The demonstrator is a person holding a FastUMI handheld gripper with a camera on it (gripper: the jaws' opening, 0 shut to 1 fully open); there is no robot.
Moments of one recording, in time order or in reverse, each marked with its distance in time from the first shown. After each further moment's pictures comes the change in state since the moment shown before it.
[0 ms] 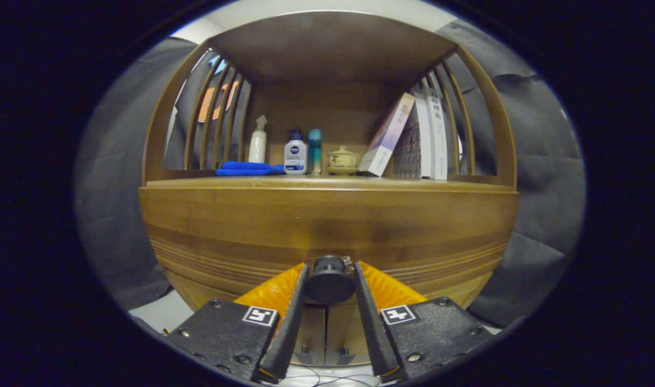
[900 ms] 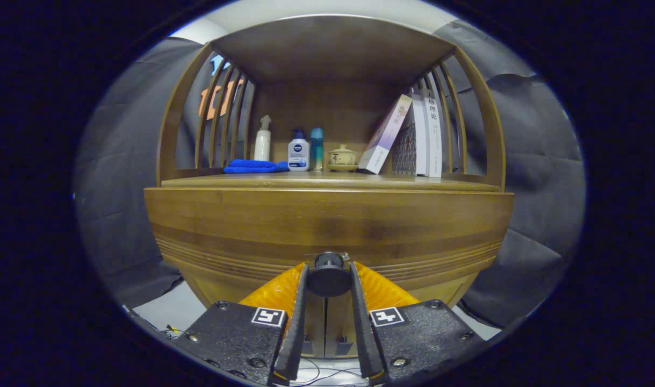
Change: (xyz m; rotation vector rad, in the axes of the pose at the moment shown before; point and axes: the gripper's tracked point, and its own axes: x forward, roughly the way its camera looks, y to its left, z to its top) arm -0.042 -0.004 -0.003 -0.012 0.024 0.002
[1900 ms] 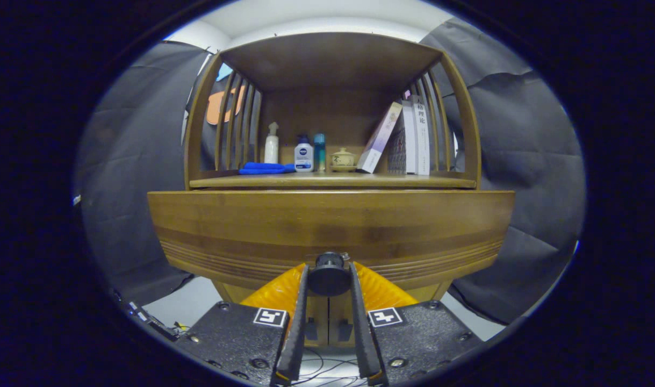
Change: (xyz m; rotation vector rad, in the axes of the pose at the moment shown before) arm -0.061 -0.004 -0.012 0.015 0.002 0.028
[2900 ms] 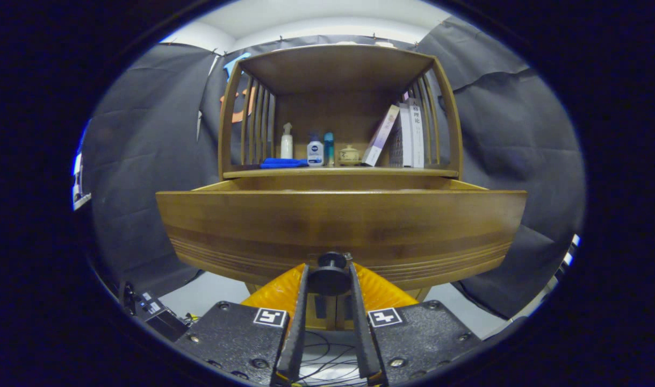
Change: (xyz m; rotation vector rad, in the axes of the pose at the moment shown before) arm -0.086 0.009 -0.028 -0.004 0.036 0.051
